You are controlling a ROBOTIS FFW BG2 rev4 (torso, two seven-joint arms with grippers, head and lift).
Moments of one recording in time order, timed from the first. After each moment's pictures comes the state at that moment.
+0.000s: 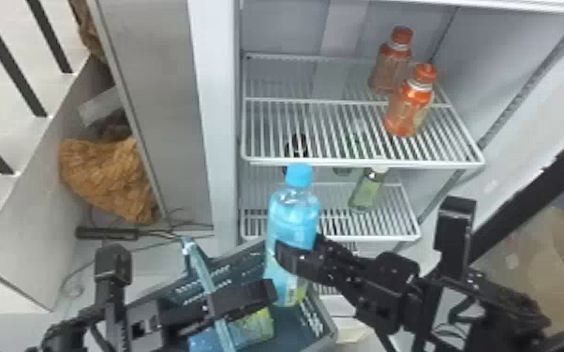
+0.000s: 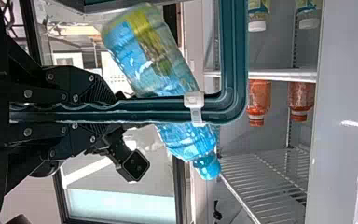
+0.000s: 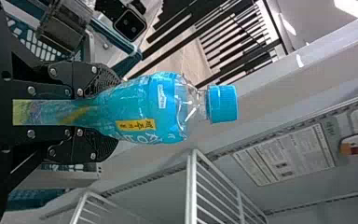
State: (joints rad) left arm 0.34 0.09 0.16 -1.85 1.17 1.37 -0.74; right arm 0.58 -0.22 -0.02 -2.45 -0.38 0.82 0.58
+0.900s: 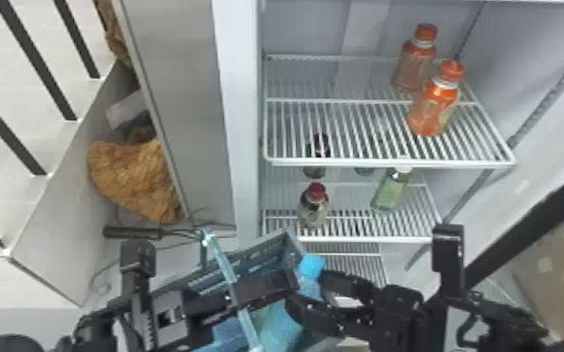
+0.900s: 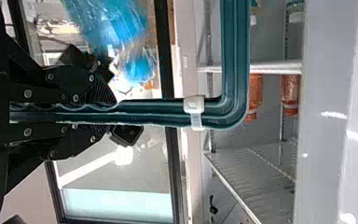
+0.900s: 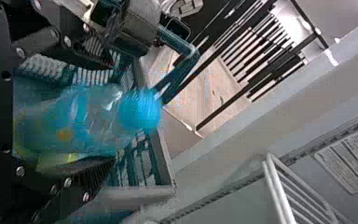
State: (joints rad) left arm 0.34 0.09 0.16 -1.85 1.18 1.35 -0.74; right arm 0.55 -0.23 0.00 -2.33 -0.43 0.93 0.64
